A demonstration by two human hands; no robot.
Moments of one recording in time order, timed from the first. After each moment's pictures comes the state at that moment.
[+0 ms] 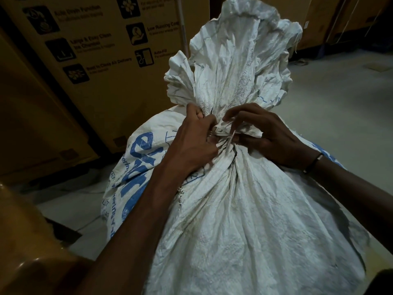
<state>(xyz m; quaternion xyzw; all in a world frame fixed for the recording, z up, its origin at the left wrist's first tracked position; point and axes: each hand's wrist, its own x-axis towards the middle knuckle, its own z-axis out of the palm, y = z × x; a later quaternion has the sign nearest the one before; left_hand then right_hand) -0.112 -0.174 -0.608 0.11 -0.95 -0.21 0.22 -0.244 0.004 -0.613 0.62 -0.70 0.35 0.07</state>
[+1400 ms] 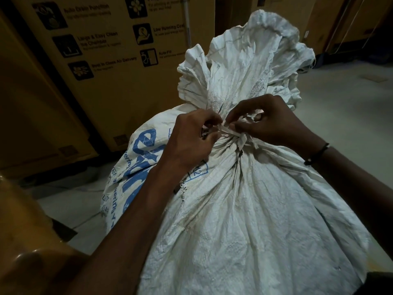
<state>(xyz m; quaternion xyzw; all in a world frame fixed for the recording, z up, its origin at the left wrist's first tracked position) -0.099 -0.181 -0.607 0.02 -0.89 -0.29 0.34 -0.241 -0.005 -0.577 0.52 -0.76 0.38 0.03</state>
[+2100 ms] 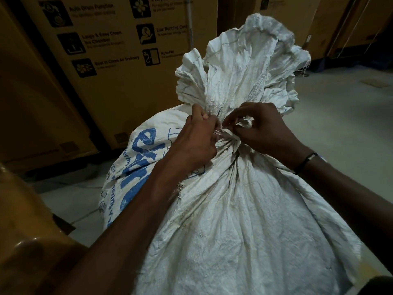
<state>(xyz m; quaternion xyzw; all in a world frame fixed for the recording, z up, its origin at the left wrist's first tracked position) -0.107 -0.168 -0.609 0.09 -0.95 -0.19 0.22 -0.225 -0.012 -0.592 0.50 -0.76 0.39 0.08</state>
